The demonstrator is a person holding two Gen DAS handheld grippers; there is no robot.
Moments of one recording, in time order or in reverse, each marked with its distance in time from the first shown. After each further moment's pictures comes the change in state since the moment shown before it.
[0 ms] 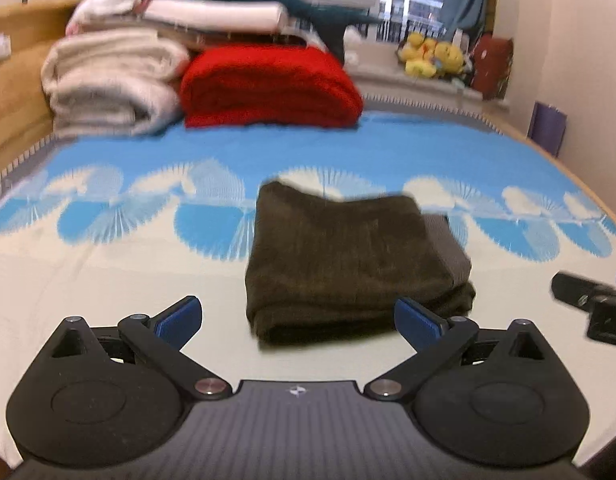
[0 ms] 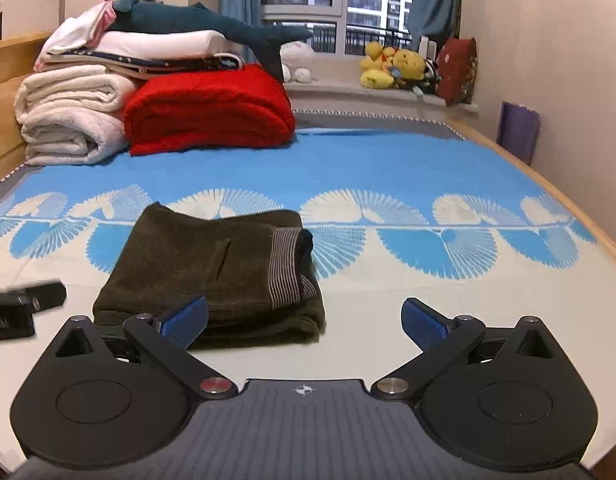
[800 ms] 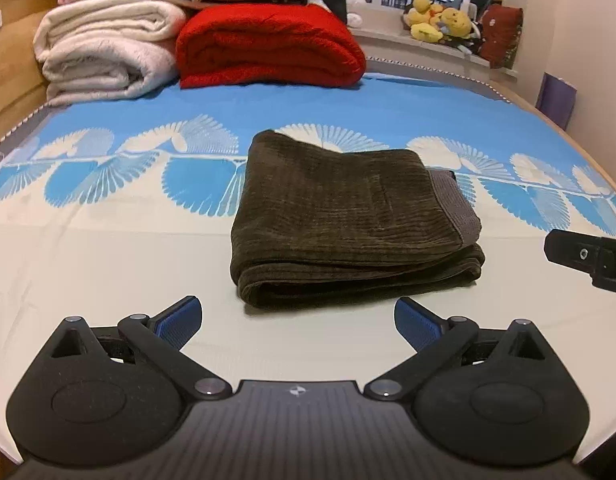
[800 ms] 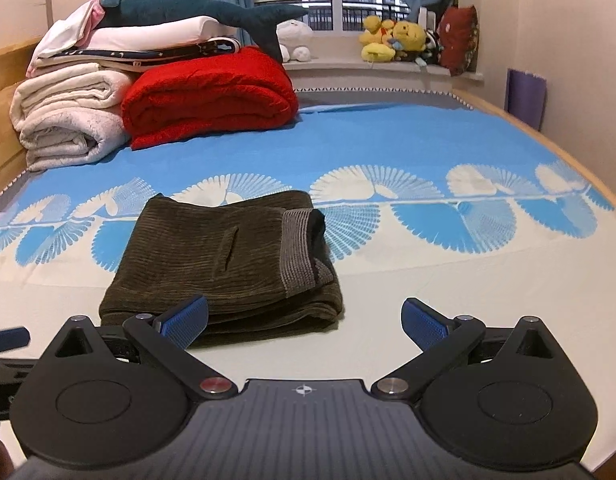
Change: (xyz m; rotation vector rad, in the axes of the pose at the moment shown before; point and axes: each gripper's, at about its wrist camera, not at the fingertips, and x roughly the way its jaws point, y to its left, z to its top) left arm 0.037 -0.012 -0.016 -0.015 0.094 0.017; right arm 0.031 0.001 0.001 0.076 0.079 0.045
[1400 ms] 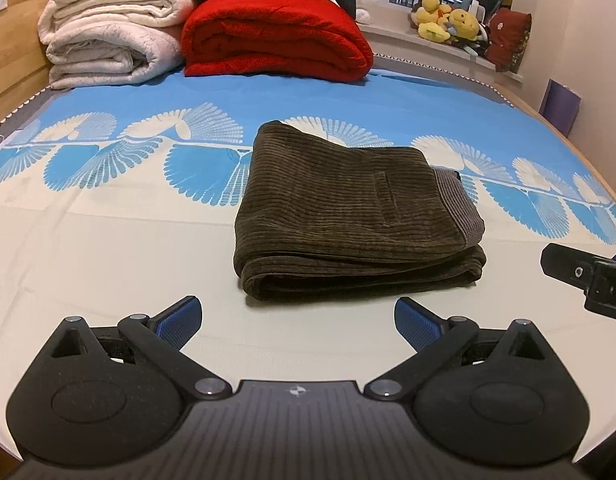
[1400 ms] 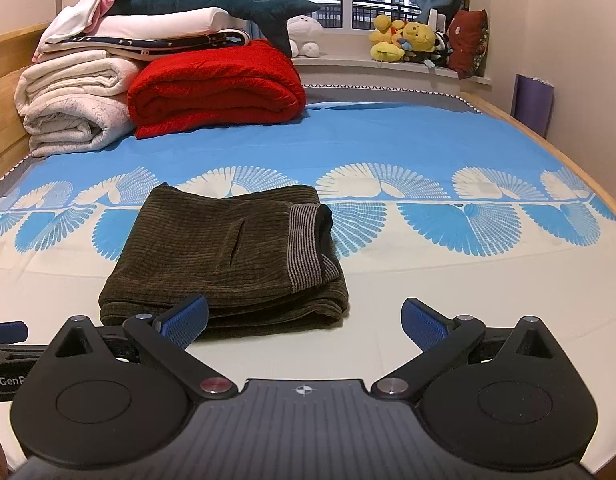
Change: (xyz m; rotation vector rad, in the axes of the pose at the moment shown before) left arm 0.001 0.007 -0.001 -0.035 0.018 -0.013; right arm 0.002 0.009 -0.002 -0.052 0.004 -0.005
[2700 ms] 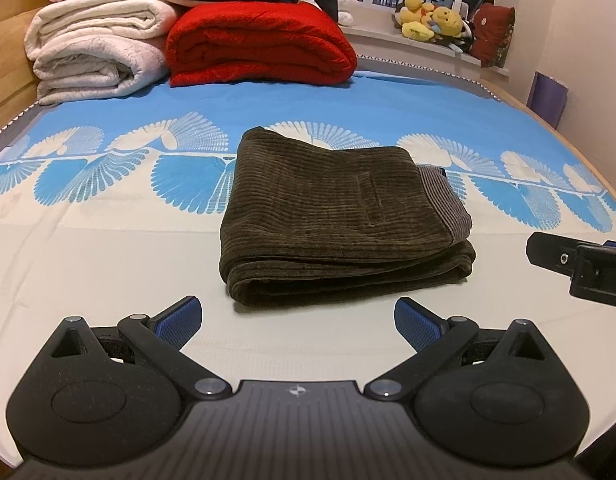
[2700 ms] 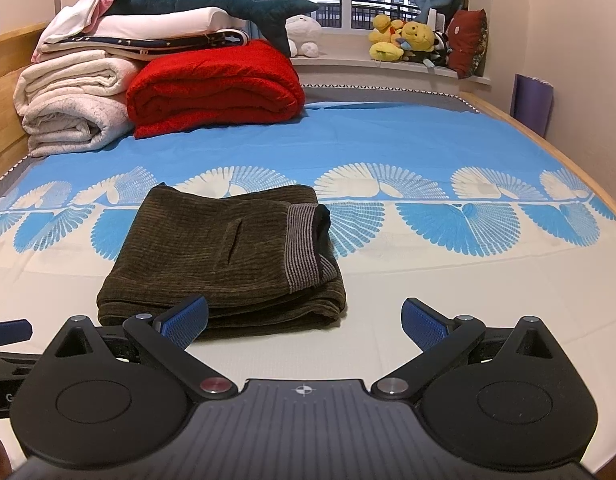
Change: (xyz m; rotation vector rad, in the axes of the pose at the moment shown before) left arm 0.001 -0.008 -0.002 0.047 -0.018 -0.022; right arm 0.001 -0.003 0.000 0.000 0.000 -0.001
